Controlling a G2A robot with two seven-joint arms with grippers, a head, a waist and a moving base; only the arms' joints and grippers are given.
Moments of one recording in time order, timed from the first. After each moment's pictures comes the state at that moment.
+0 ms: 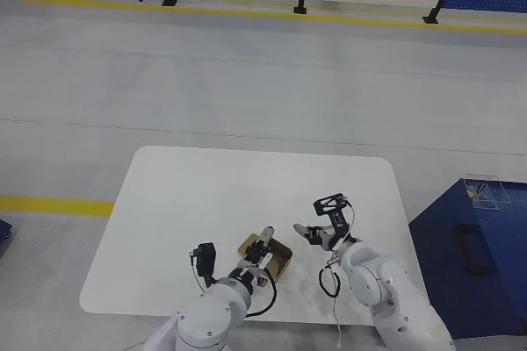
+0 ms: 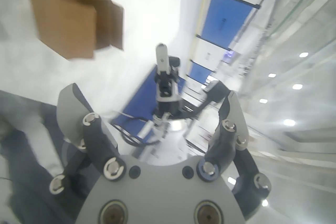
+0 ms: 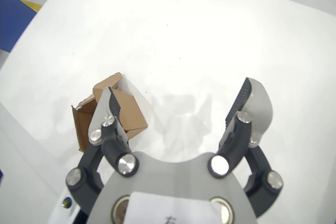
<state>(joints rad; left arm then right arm) 1.31 -1.32 -0.87 -2.12 -0.43 0.94 0.46 -1.28 -1.19 1.21 -1.76 -1.15 0.05 0.63</state>
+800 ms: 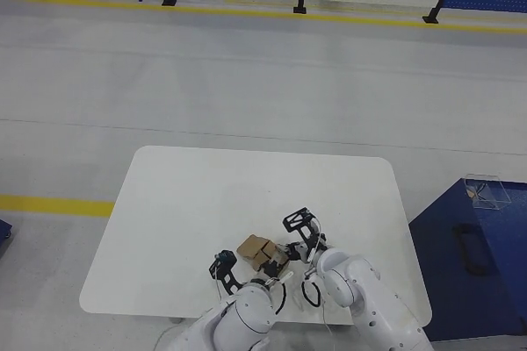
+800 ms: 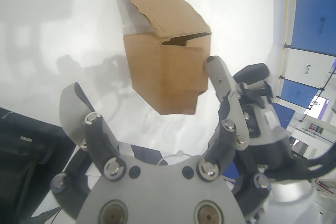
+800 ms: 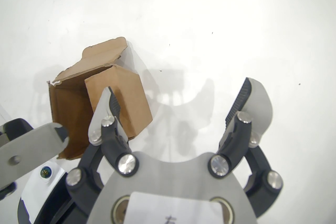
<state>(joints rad) 1.15 -1.37 -0.65 -1.77 -0.45 1.01 0.55 -1.19 -1.22 1.06 -1.59 -1.20 0.00 0.68</state>
